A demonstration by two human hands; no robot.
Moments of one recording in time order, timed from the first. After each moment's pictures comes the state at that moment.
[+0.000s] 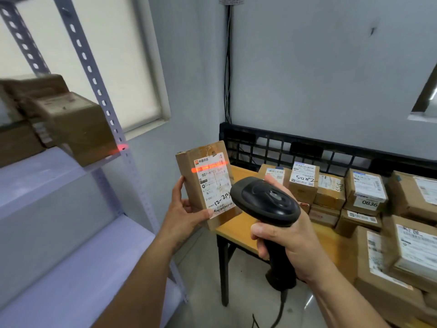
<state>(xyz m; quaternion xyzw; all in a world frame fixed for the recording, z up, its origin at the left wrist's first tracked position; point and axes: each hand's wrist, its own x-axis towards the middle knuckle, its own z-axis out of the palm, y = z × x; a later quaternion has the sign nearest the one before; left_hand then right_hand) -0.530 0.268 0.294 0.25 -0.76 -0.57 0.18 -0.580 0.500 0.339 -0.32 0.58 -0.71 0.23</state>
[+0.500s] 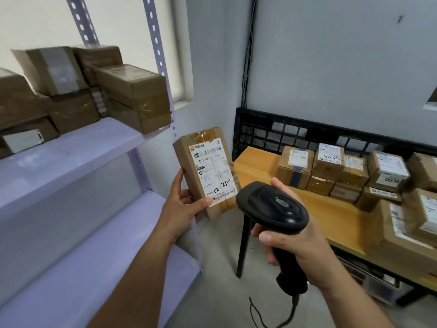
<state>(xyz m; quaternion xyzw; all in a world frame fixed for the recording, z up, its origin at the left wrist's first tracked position) -0.395 0.198 0.284 0.24 -0.73 -0.61 0.19 -0.446 0.445 0.328 -0.30 0.60 -0.69 0.26</state>
